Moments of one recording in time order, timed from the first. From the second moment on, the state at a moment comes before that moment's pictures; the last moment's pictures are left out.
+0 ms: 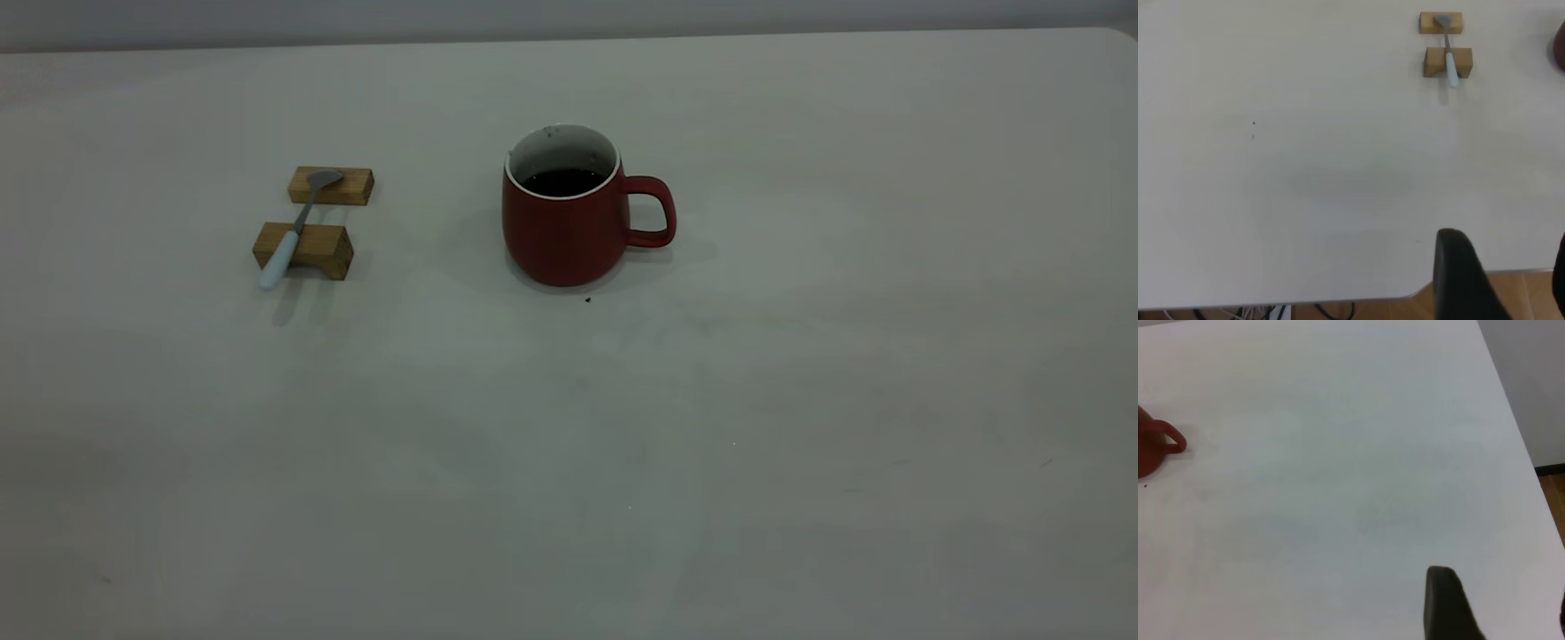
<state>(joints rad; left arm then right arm) -0.04 -0.02 -0.49 0.04 1.13 -0.01 -0.04 0.02 -0.47 -0.02 1.13 0.07</state>
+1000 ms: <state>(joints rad) -0.04 0.99 -0.74 0.03 0.86 -0.08 -0.04 0.02 -0.47 -0.02 1.13 0.07</state>
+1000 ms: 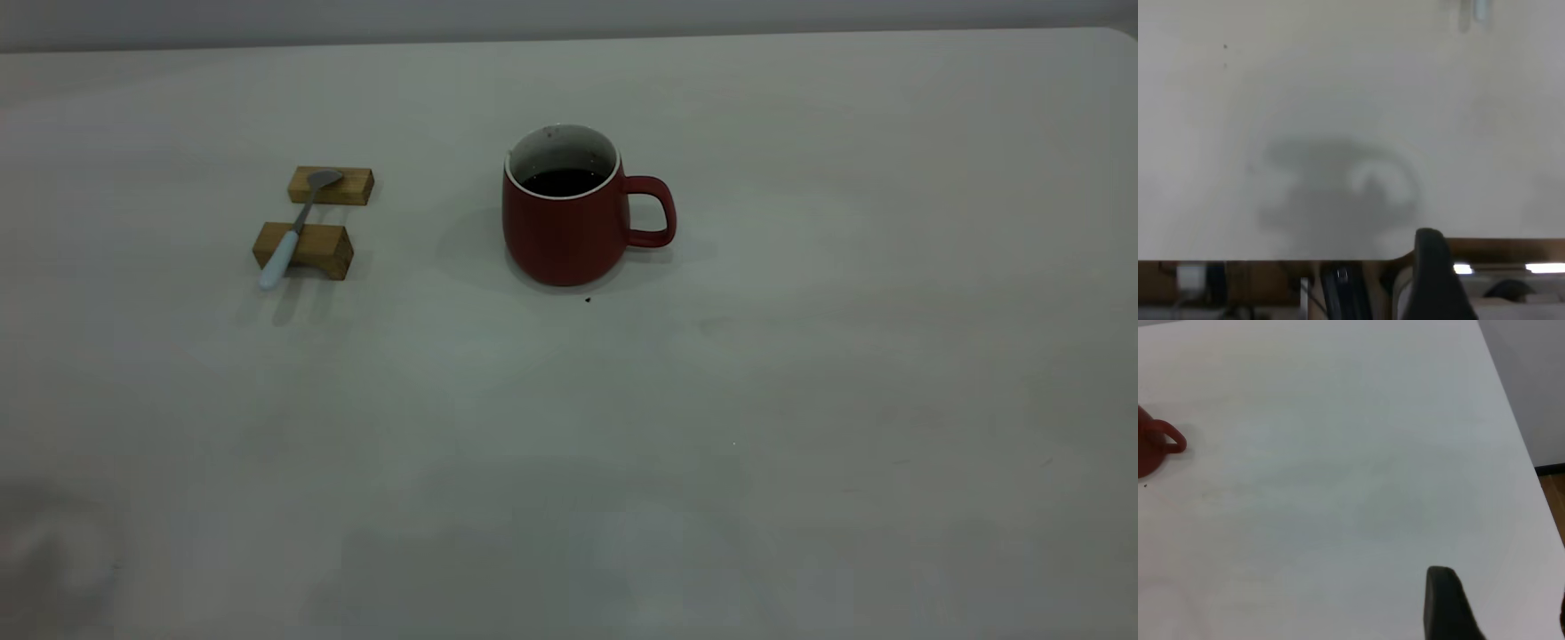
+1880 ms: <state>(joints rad) -0.14 2.09 -1.16 -0.05 0.52 -0.10 -0.04 0.02 -0.47 -0.02 1.13 0.07</state>
